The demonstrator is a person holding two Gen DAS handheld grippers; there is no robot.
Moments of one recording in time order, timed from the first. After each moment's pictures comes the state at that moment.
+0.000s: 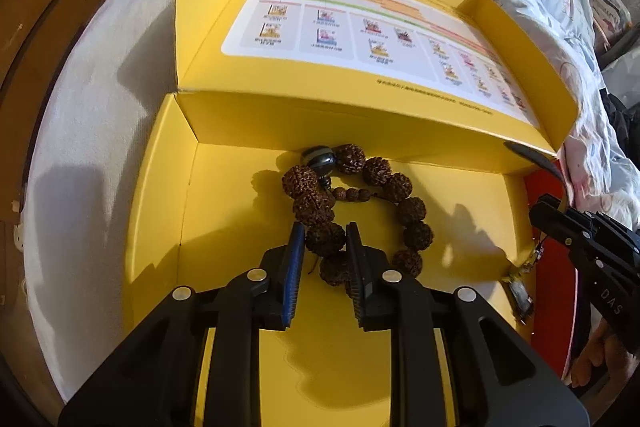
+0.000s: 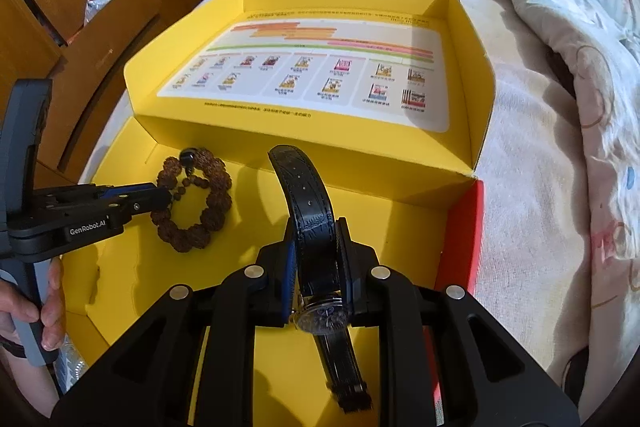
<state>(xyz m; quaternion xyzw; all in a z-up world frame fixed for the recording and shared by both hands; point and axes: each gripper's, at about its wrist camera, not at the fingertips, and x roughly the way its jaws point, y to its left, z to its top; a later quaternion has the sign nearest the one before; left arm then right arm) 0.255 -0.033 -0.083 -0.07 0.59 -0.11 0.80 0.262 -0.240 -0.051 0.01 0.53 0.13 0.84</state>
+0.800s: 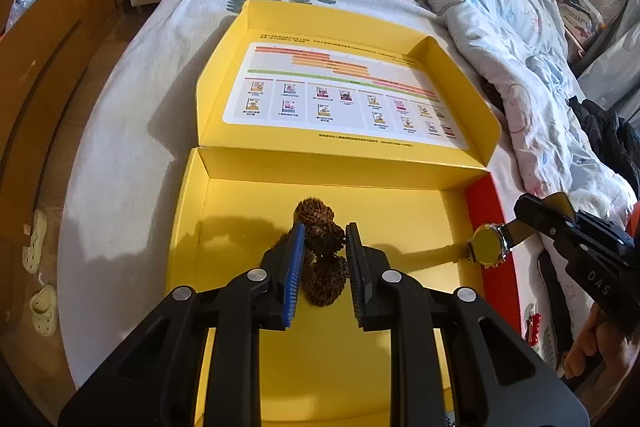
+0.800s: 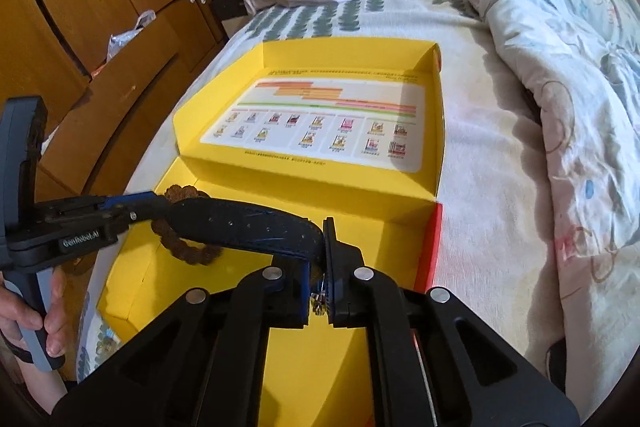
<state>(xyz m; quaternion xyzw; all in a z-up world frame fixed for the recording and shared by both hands) 0.221 -0.038 -0.003 -0.06 0.53 -0.13 0.84 0.228 -0.253 0.018 0.03 0.47 0.14 0.87</state>
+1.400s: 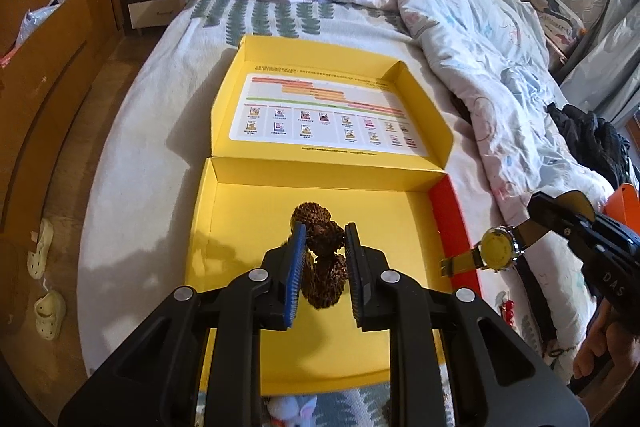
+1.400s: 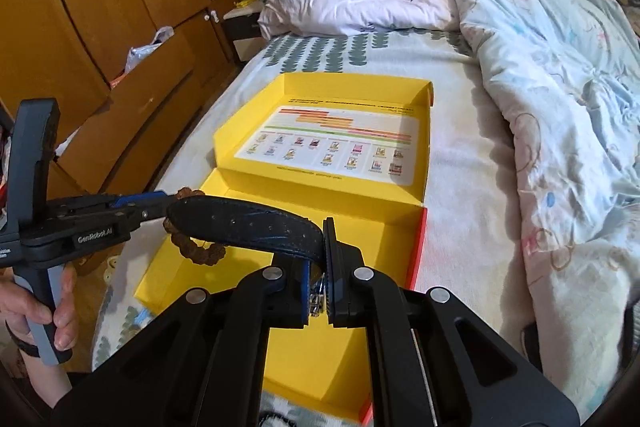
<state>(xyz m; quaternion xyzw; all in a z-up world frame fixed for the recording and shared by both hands) 0.173 -0.033 0.054 -0.06 0.49 -0.14 0.86 0.164 -0.246 0.095 0.02 0.43 0.14 0.89</state>
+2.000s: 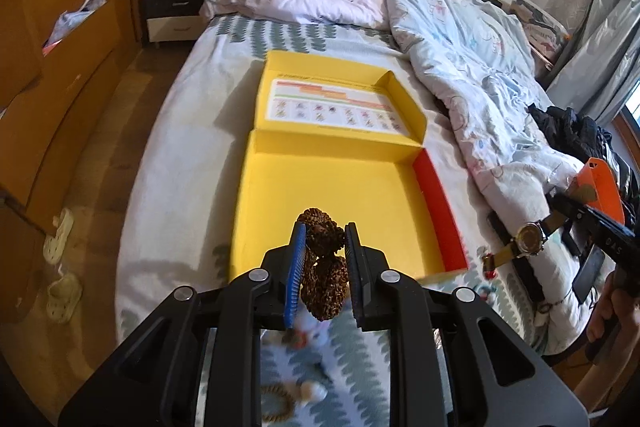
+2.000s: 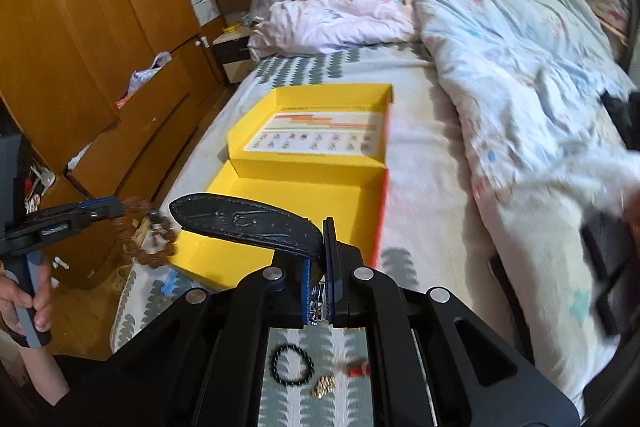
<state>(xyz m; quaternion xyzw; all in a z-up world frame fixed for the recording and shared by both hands) 0.060 0.015 0.098 -0.06 0.46 -0.13 0.87 0.039 -0.292 0.127 0.06 0.41 0.10 0.90</state>
